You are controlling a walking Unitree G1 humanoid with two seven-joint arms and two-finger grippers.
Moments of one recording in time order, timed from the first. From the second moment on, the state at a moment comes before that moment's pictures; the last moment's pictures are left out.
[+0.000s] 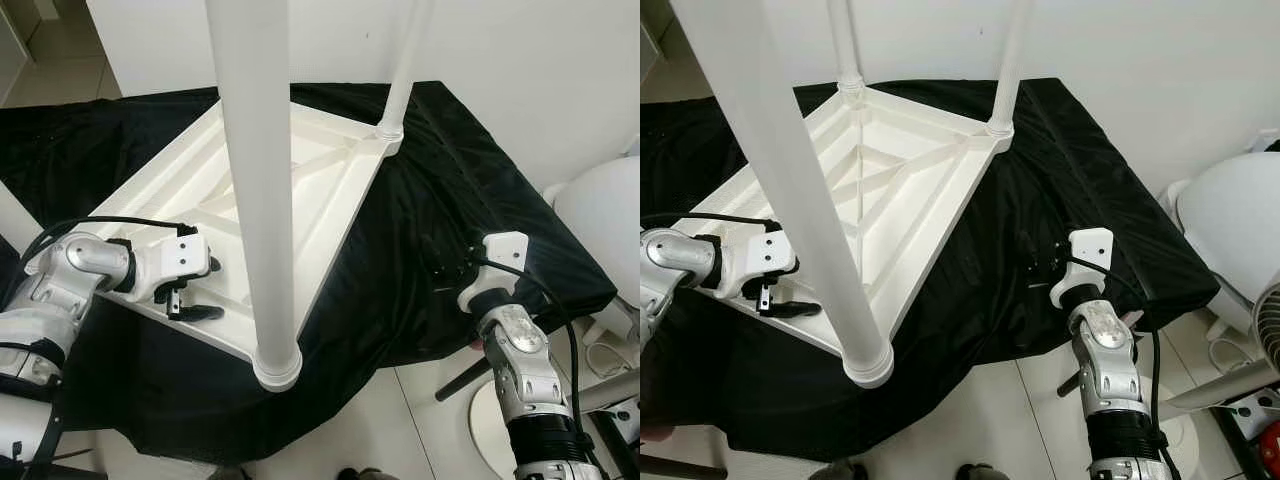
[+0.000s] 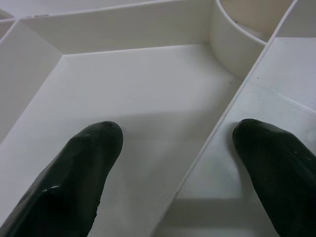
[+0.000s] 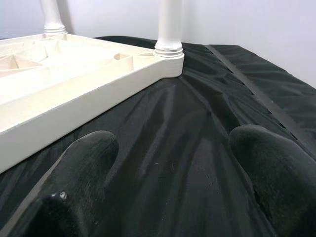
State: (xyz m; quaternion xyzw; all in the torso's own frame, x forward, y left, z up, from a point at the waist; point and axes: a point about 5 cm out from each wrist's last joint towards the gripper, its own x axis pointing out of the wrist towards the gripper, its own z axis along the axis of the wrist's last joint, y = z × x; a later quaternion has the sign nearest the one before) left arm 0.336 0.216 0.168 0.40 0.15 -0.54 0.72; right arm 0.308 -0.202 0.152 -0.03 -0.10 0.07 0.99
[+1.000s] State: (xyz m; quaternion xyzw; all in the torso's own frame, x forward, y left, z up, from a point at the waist) left arm 0.338 0.196 0.167 0.38 0.11 -0.56 0.73; right arm 0.310 -0.200 0.154 -0.03 -0.11 0.06 0.99
